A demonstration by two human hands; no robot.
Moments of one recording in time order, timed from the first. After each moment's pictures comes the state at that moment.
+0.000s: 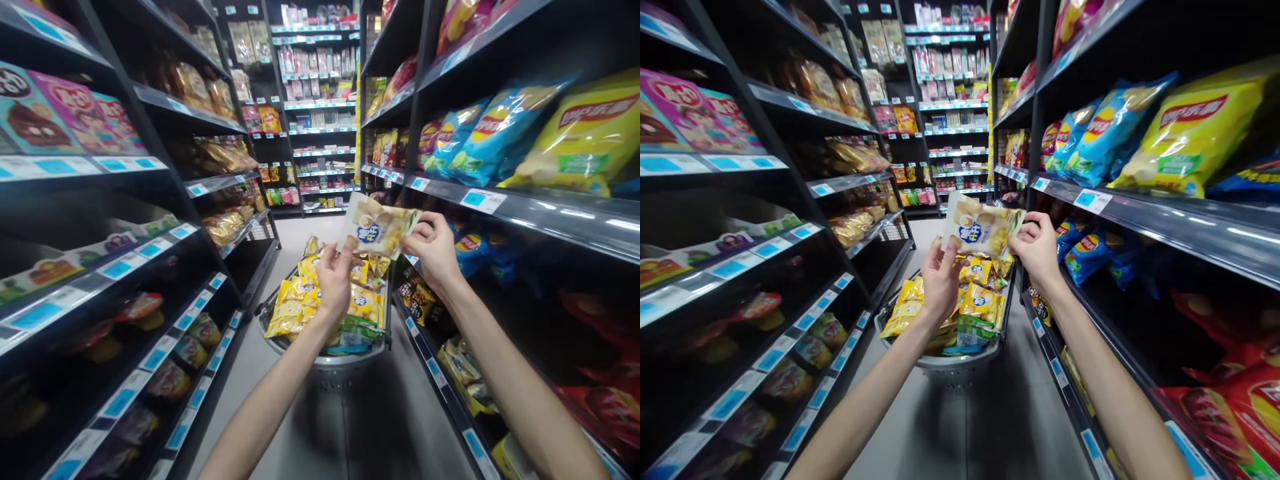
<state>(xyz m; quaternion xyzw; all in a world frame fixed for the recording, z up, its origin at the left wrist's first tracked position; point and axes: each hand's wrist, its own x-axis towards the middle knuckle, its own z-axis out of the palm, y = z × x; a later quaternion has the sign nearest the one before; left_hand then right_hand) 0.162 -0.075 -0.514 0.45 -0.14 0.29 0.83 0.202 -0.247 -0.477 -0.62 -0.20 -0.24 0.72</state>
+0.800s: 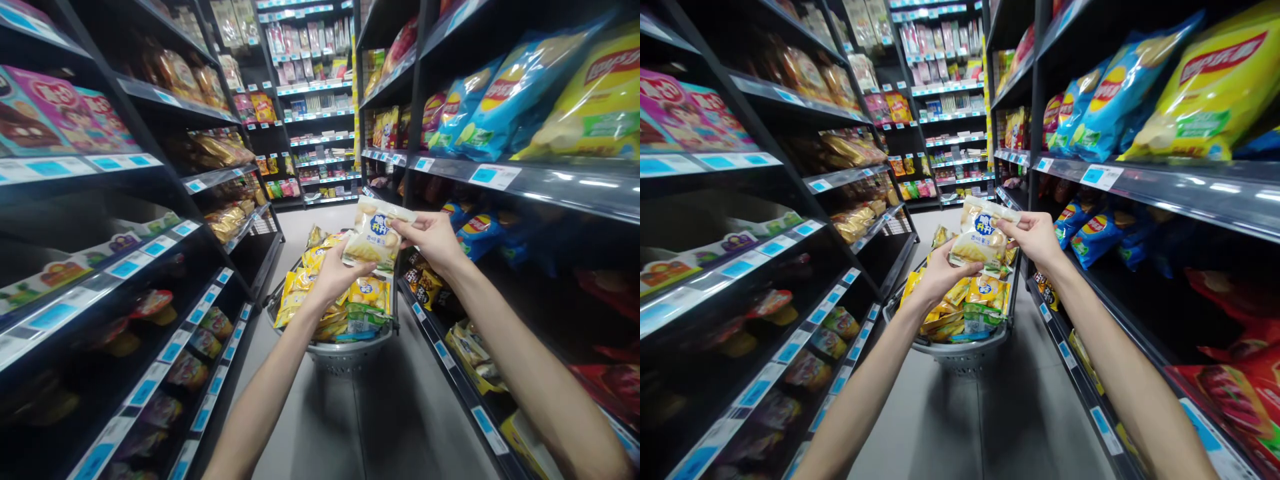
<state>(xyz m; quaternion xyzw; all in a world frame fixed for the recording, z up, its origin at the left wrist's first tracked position) 0.154 -0.044 -0.518 0.68 -0.17 0.09 0.70 0.196 -0.239 -0.481 -0.65 -0.22 -0.14 0.72</state>
